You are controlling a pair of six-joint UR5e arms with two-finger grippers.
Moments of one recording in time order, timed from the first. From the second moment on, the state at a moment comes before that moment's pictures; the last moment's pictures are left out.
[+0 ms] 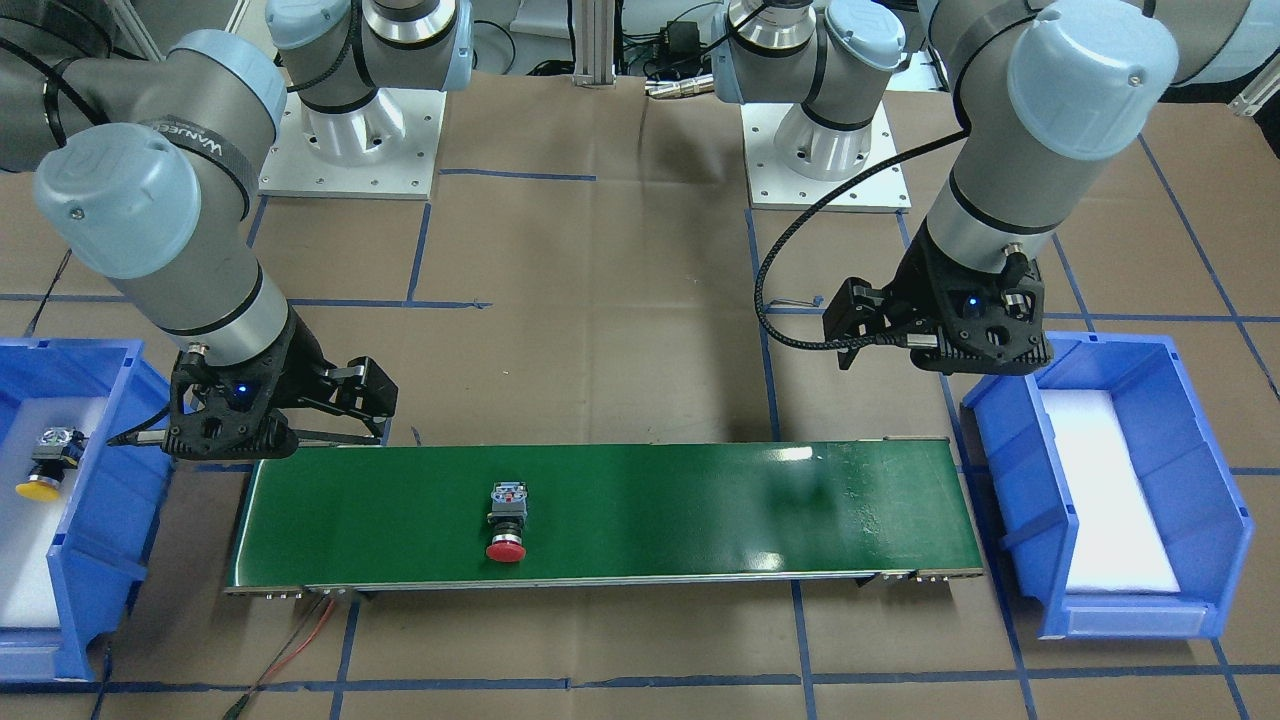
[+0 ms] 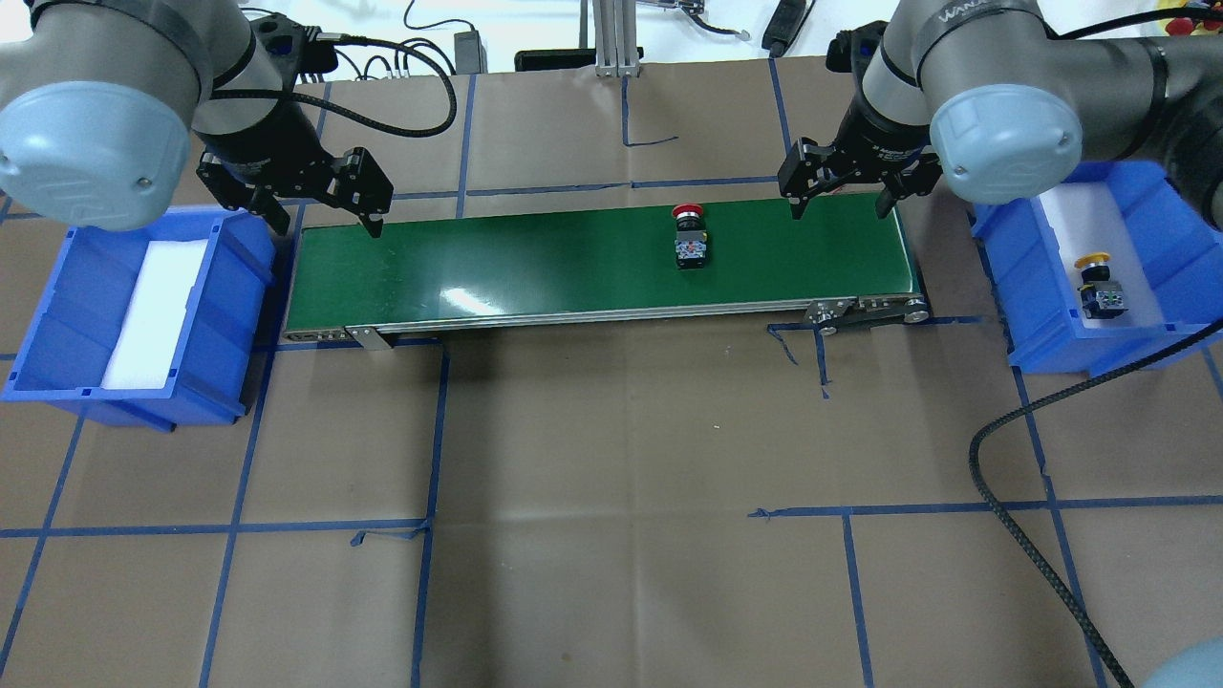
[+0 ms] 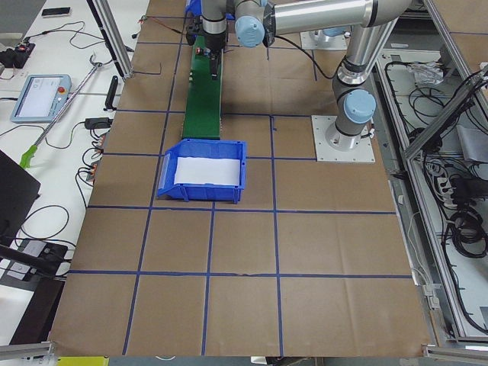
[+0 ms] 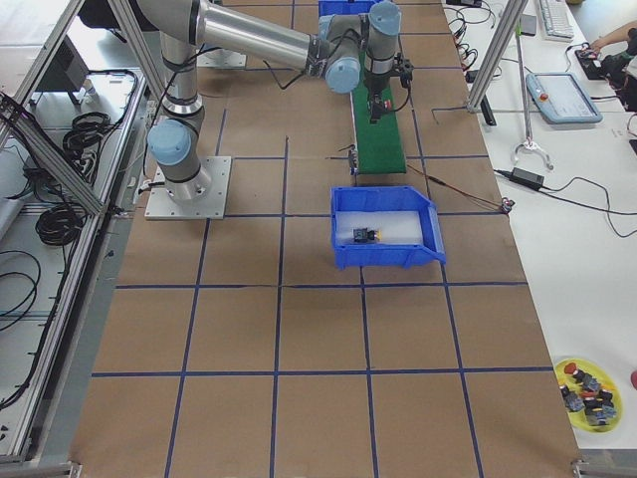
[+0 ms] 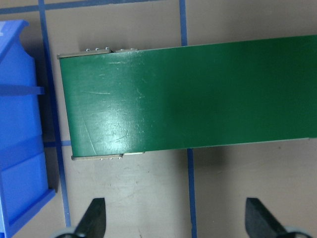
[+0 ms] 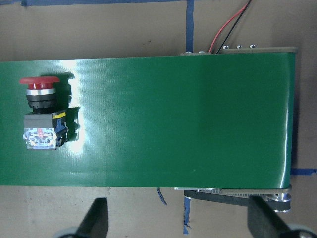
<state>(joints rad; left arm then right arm) -1.52 -1.67 -1.63 -1.39 1.59 0.12 1.55 -1.31 1.63 -1.93 -1.49 -0.02</state>
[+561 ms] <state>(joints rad) -1.52 -1.64 -1.65 -1.38 1.59 0.12 1.56 -1.29 1.63 -1.95 -1.49 -0.02</state>
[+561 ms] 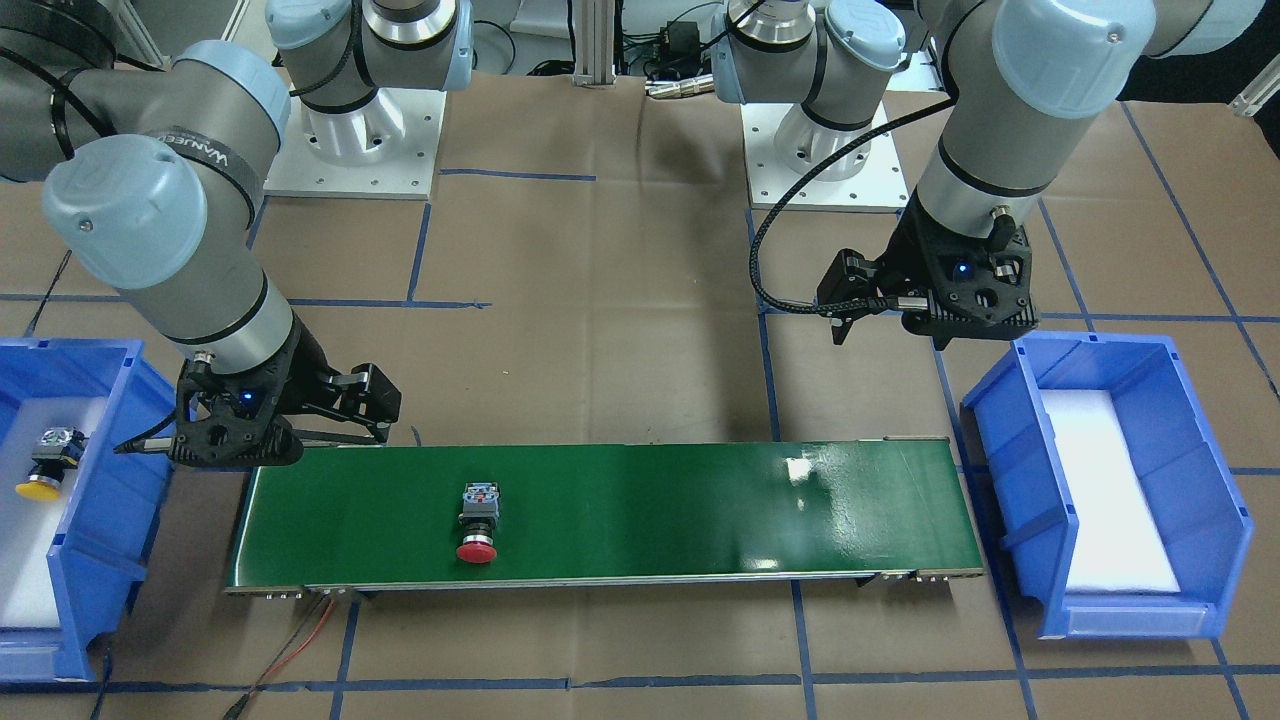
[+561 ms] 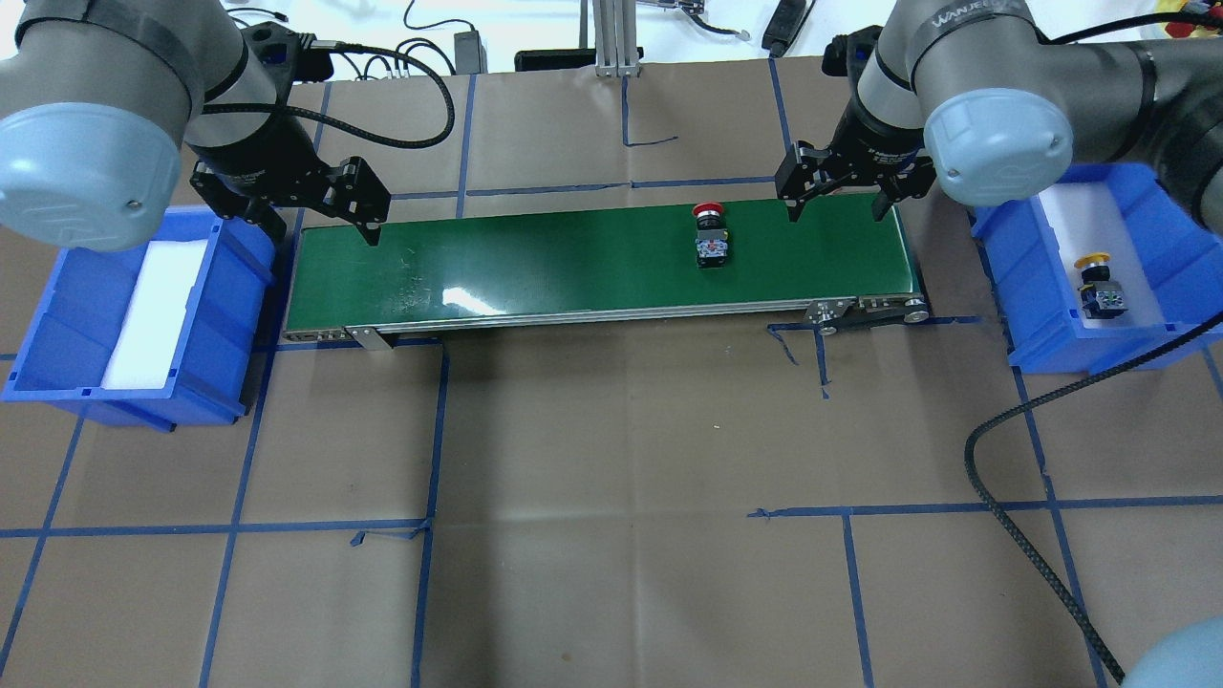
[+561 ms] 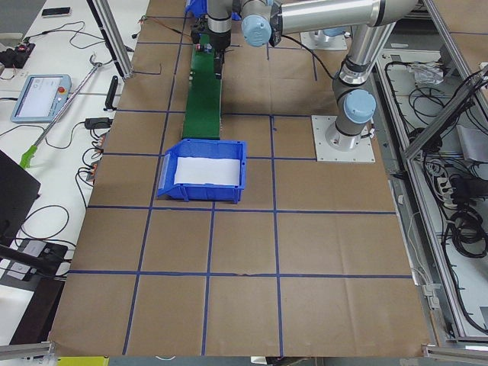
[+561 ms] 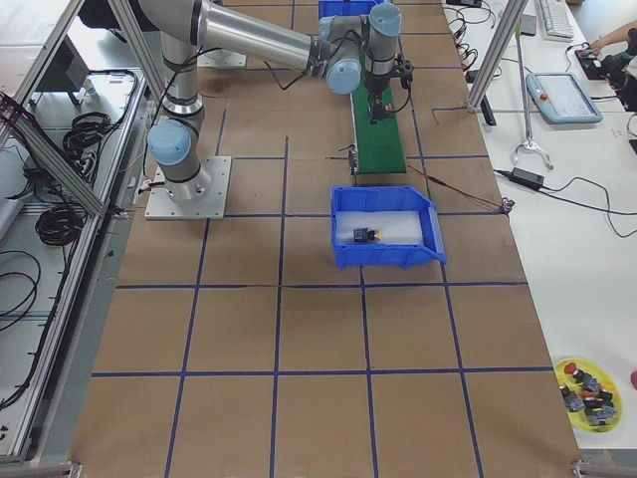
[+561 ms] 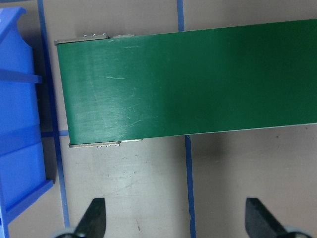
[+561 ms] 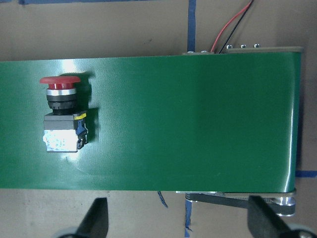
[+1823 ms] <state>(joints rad) -1.52 -1.64 -1.64 -1.38 1.59 0.12 1.62 -1.11 1.62 -2.18 -1.49 0.13</state>
